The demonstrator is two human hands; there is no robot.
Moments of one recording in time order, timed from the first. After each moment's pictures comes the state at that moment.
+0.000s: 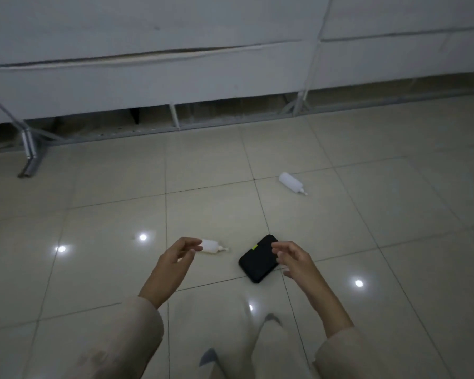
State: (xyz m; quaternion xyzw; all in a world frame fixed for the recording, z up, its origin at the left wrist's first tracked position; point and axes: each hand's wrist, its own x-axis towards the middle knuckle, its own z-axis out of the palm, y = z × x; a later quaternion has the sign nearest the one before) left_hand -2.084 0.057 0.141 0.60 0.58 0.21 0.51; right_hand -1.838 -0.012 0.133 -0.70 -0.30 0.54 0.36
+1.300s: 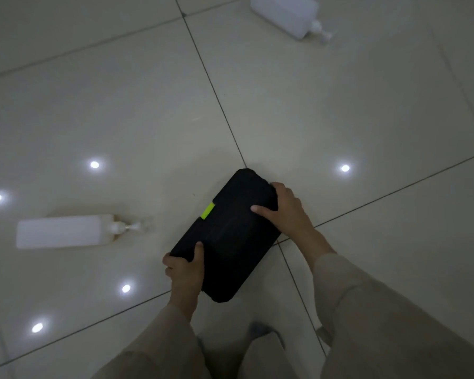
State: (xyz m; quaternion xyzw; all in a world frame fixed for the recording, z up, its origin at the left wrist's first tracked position) left_hand -1.836 0.186 -0.537 0.23 0.81 0.03 0.53; right_hand -1.635 0.176 -0.559 -0.82 -0.33 0.45 0.12
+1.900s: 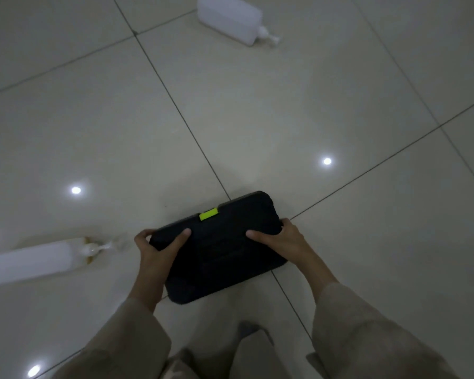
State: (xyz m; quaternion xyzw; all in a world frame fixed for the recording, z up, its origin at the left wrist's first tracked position) left_hand -1.823 0.213 -0.521 0.35 0.70 0.13 0.61; right_hand -1.622 0.104 -0.545 -0.81 -0.08 0.54 0.18
